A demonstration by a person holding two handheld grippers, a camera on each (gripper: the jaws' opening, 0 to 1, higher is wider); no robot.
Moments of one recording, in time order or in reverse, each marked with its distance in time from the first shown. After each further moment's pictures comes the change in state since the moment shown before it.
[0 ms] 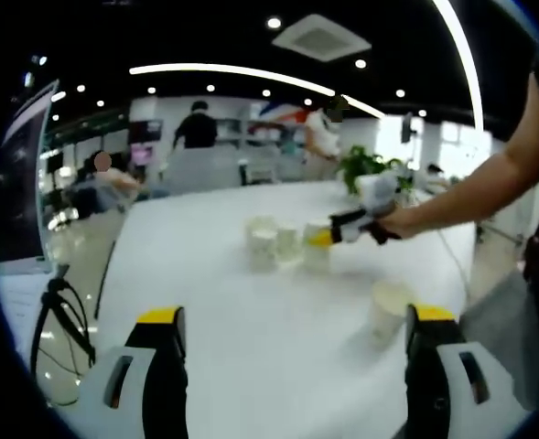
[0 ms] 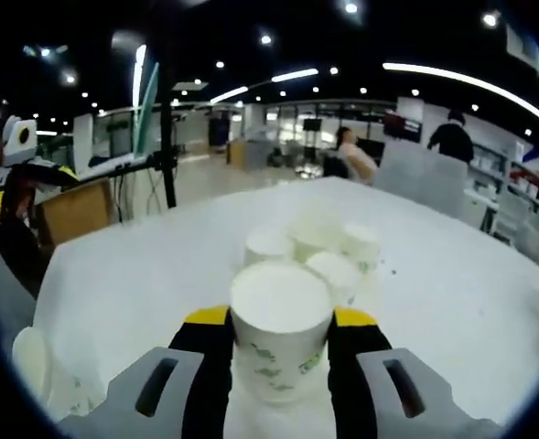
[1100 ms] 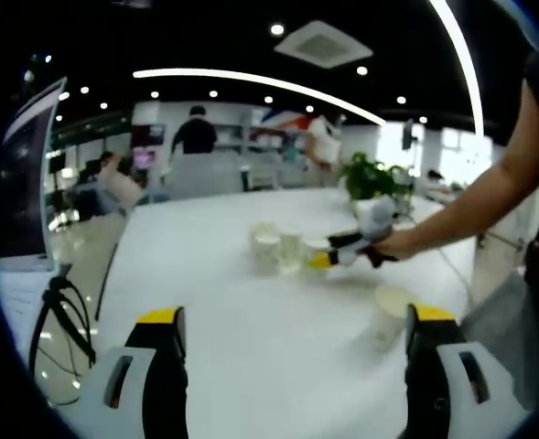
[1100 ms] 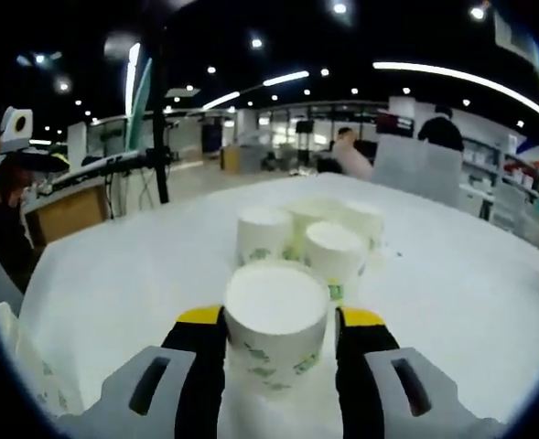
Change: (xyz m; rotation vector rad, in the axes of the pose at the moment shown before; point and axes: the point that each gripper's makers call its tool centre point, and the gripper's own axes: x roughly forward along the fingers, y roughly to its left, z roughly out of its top) left arm -0.003 0.003 0.001 -0.003 -0.033 -0.014; right arm 0.022 0.000 -0.039 0.020 -0.012 -0.029
